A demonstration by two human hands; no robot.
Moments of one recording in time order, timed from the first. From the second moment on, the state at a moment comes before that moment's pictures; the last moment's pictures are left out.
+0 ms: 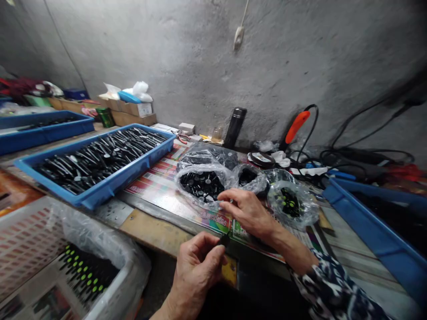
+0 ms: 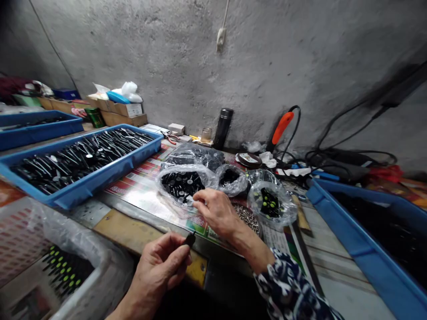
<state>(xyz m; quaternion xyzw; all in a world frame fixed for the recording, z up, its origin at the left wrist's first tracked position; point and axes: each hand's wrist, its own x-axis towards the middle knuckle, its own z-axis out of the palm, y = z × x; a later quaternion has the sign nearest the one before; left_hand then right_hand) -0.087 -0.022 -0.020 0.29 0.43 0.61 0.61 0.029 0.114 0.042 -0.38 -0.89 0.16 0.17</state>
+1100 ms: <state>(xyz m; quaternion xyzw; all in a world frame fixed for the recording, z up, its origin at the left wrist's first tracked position) -0.084 -0.027 -0.018 0.29 0.43 0.57 0.63 0.091 0.074 0.037 -0.35 -0.85 0.29 0.28</state>
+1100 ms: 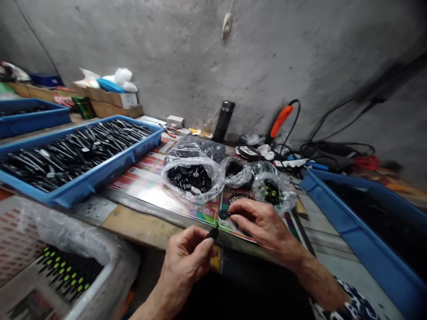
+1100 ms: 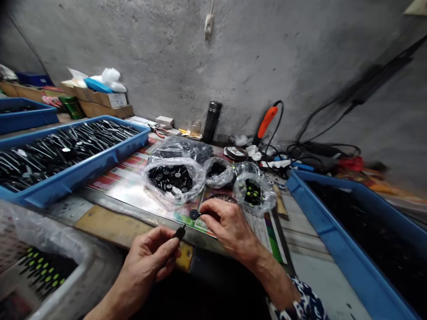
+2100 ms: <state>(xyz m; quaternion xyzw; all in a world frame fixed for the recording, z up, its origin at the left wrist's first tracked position) -0.030 -0.040 -0.010 0.34 0.46 0.49 0.66 0.158 0.010 0.012 -0.41 -0.70 0.43 0.40</state>
